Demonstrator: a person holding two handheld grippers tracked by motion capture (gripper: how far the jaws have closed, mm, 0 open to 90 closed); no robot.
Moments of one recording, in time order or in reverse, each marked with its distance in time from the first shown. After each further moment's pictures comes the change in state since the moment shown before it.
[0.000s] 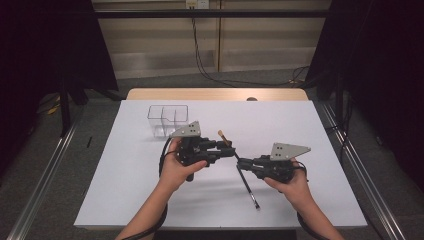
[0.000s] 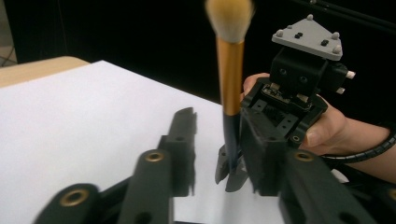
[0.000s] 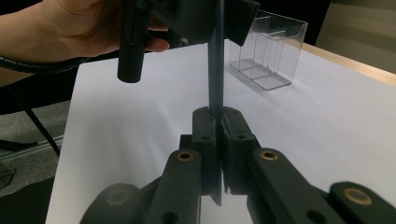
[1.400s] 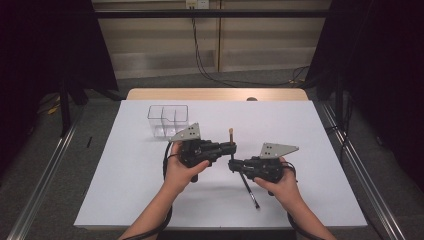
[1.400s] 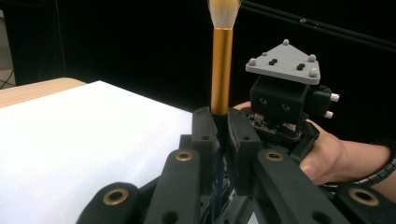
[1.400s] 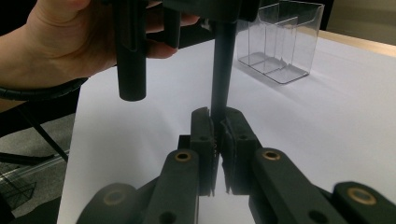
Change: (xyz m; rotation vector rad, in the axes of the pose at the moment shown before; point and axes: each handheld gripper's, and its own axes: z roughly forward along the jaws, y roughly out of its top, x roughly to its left) left arm -0.003 -0.006 0.004 -0.090 -0.006 0.030; right arm 0.004 -0.003 0.025 0.002 0.021 0.094
